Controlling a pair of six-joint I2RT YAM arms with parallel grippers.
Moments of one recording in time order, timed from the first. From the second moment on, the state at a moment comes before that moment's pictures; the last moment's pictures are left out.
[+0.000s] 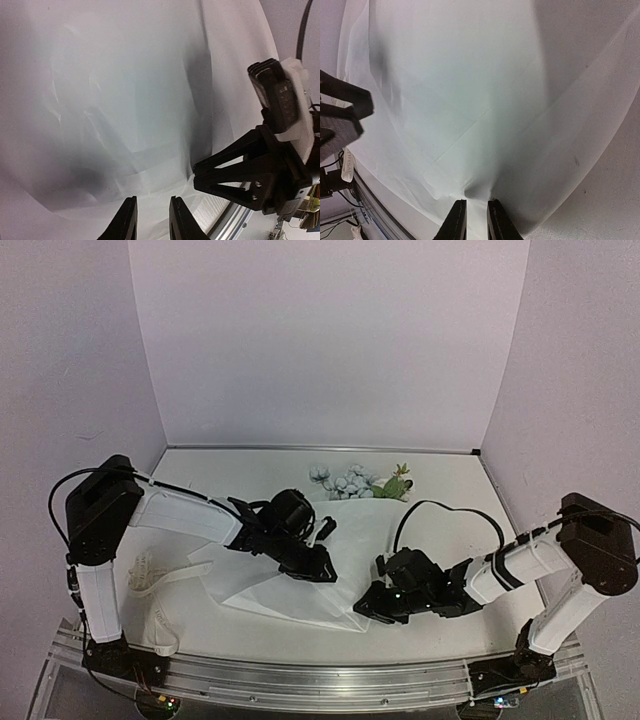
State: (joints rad) left arm -0.98 1.92 1.19 -0.16 0.39 -0.60; right arm 1.03 1.62 0.55 0.23 -0.07 1.12
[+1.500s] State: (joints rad) left arm -0.98 2.01 1.16 -0.11 0.39 -0.60; right arm 0.62 1.73 0.68 0.20 -0.34 1.14
